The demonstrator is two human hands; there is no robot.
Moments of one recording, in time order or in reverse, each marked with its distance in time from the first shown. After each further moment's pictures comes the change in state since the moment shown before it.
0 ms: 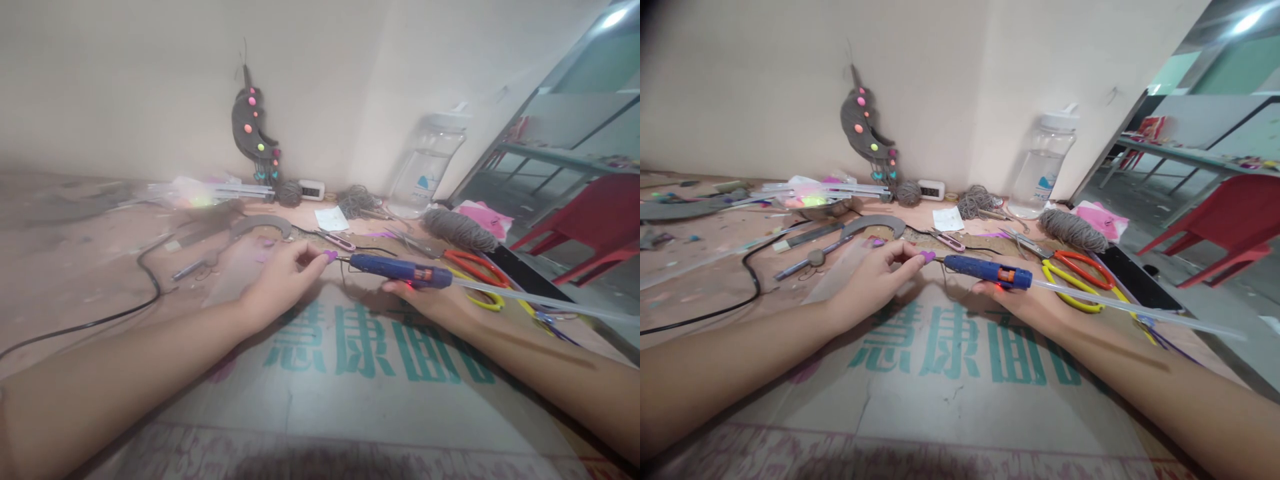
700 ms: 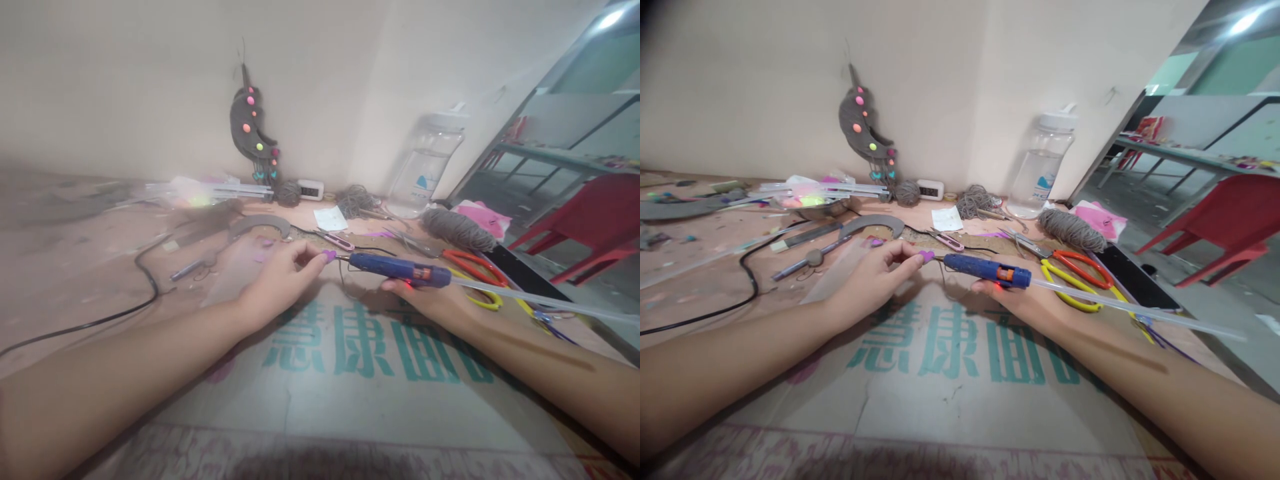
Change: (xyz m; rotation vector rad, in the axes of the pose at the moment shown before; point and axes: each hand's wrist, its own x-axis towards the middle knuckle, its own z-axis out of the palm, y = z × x) left_hand 0.000 -0.002 0.001 -0.008 -0.002 -0.010; right_hand 0.000 0.000 0.000 -0.082 0.038 0.023
